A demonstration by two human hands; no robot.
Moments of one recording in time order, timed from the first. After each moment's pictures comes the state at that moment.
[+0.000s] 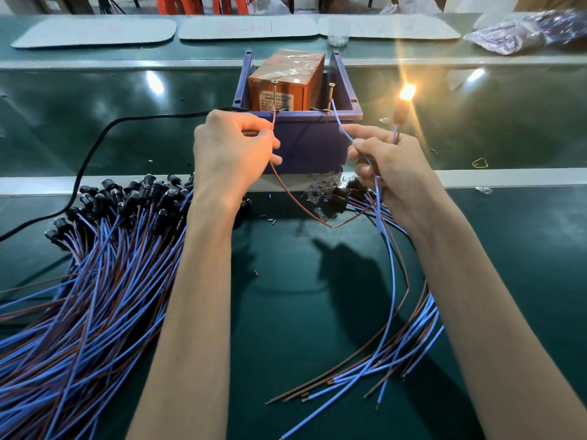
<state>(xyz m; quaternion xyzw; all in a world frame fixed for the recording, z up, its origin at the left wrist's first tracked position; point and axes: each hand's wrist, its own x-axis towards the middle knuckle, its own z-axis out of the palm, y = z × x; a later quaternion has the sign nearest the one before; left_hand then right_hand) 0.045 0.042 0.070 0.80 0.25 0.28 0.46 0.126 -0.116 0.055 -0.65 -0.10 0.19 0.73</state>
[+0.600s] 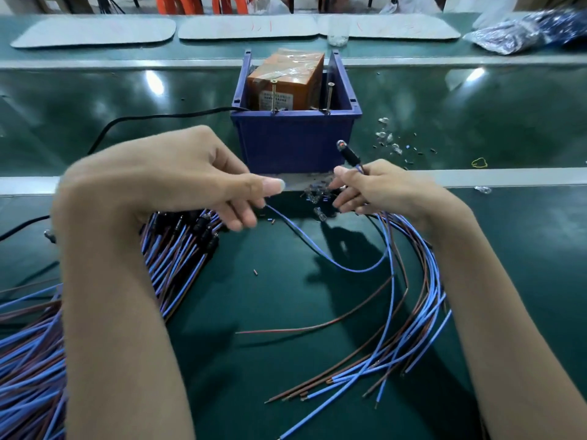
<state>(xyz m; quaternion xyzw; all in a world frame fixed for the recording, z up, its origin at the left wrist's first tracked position) -0.010 0.063 0.119 0.91 0.12 -0.12 0.38 0.133 -0.124 0.043 -0.84 -0.19 0.29 0.42</state>
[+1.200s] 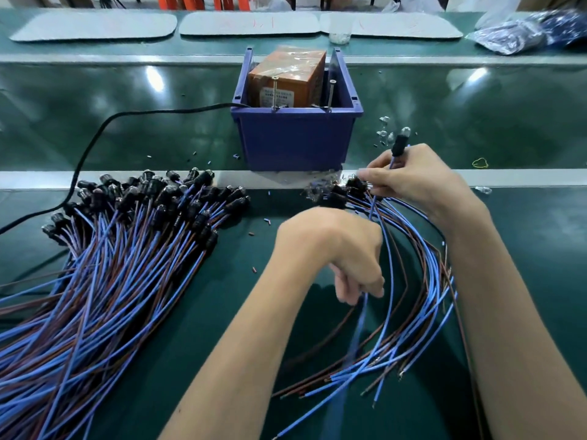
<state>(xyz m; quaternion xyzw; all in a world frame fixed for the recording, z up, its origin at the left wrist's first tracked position) 0.055 -0.051 0.055 0.90 -0.07 -0.38 0.21 0.157 -0.149 0.033 -0.83 -0.13 0.16 0.52</state>
